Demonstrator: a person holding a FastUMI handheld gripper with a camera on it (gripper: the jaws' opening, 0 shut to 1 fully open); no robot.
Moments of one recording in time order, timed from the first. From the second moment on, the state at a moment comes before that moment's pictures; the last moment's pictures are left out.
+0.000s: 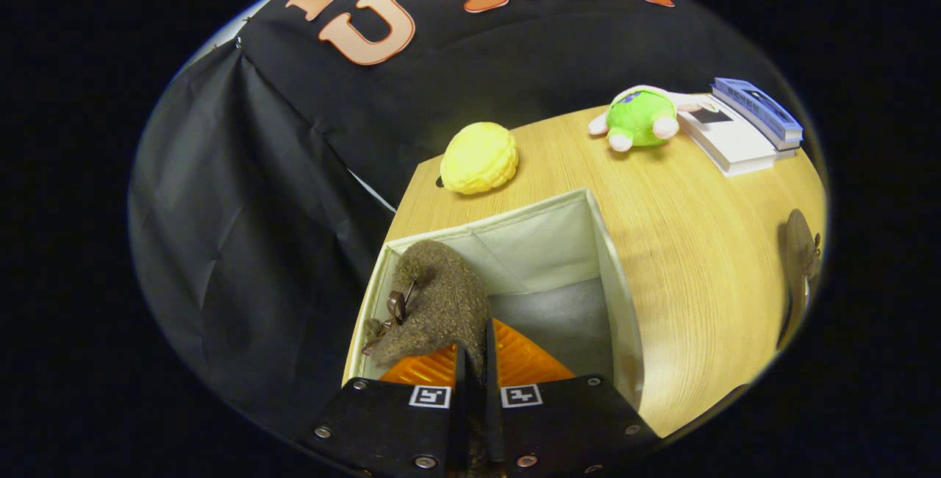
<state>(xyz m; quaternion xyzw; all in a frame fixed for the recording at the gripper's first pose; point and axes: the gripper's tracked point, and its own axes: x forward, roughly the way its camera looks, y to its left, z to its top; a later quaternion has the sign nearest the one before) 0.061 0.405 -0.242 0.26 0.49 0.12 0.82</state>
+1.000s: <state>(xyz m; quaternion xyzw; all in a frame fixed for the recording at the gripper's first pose) 0.028 0.352 -0.180 0.35 0.46 0.19 0.80</state>
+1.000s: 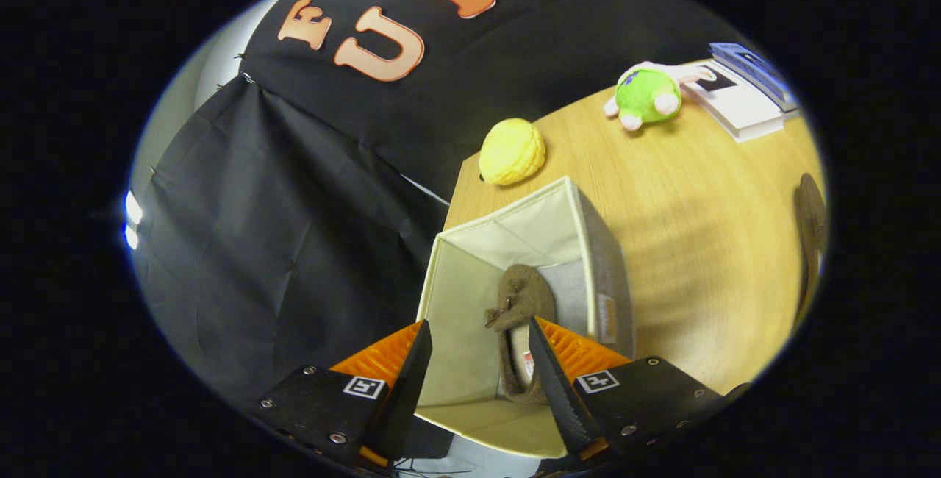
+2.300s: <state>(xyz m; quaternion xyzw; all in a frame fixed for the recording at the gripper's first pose) -0.053 0.011 -0.300 0.24 0.44 -0.06 0.86</state>
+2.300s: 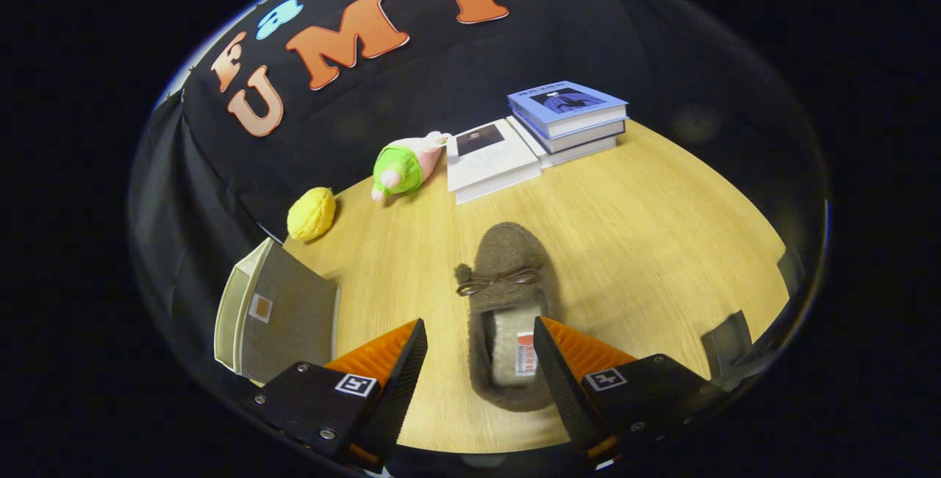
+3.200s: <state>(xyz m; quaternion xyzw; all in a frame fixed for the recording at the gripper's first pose) -0.056 -0.022 -0.385 0.26 0.49 -0.16 0.82</state>
